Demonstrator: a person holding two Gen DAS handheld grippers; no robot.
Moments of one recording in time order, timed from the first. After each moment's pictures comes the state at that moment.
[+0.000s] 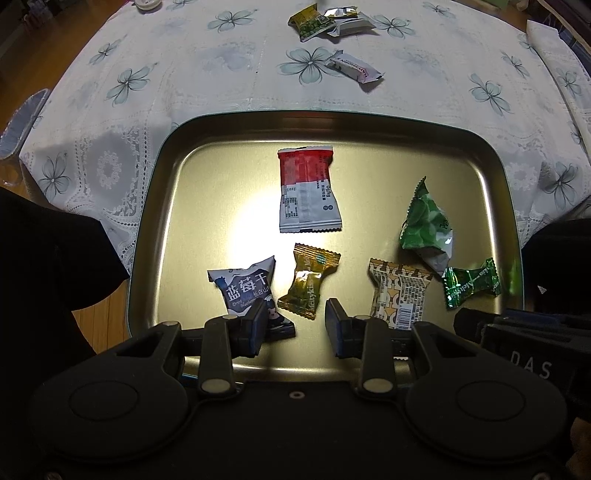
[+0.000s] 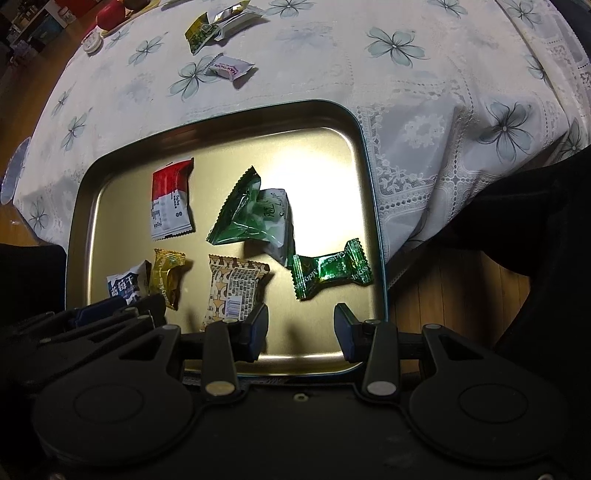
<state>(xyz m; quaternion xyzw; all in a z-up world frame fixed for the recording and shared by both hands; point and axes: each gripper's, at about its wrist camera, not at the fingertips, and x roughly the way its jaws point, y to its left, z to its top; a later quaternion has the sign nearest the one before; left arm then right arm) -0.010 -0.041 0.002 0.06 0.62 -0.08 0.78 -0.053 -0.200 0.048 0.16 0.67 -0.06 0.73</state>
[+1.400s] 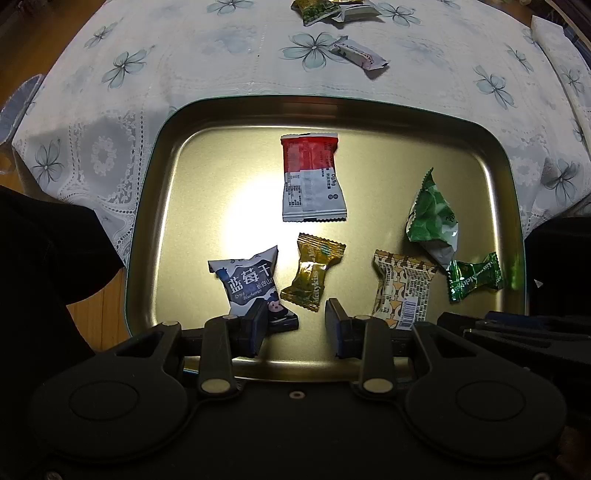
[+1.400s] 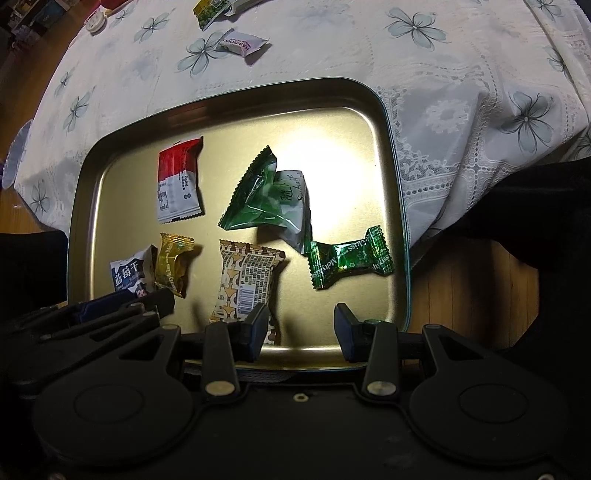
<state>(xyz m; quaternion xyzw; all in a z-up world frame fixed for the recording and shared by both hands) -0.004 -0.035 -0.004 0.05 0.64 -0.08 0.76 -0.045 -0.192 0.034 0.15 0.69 -0.04 0.70</state>
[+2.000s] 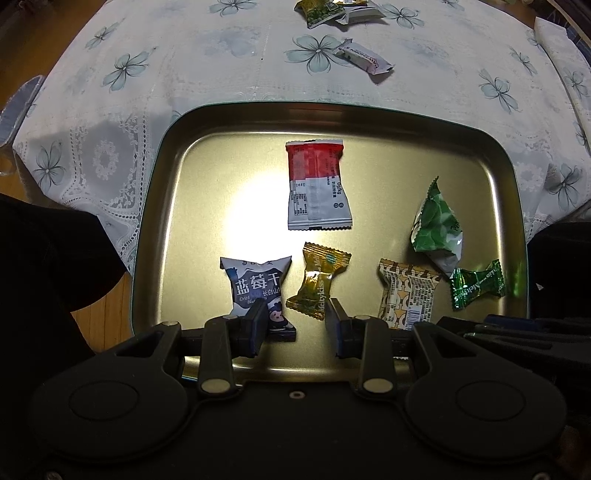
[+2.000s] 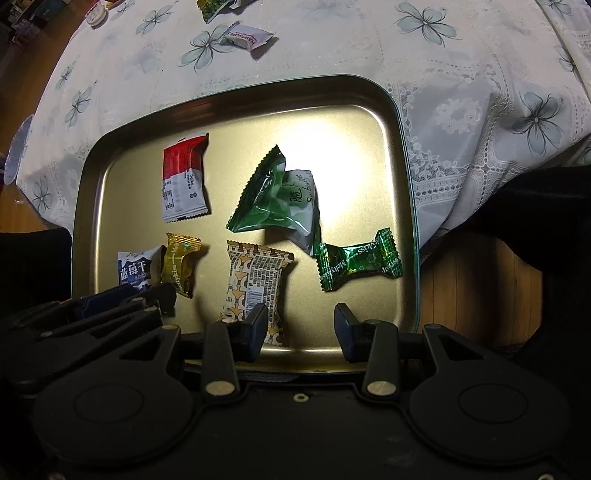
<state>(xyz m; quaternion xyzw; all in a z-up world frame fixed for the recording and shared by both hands) 0.004 -0.032 -0.002 0.05 0.64 -0.08 0.76 -0.035 -0.194 0.034 0.16 0.70 -0.03 0.69</state>
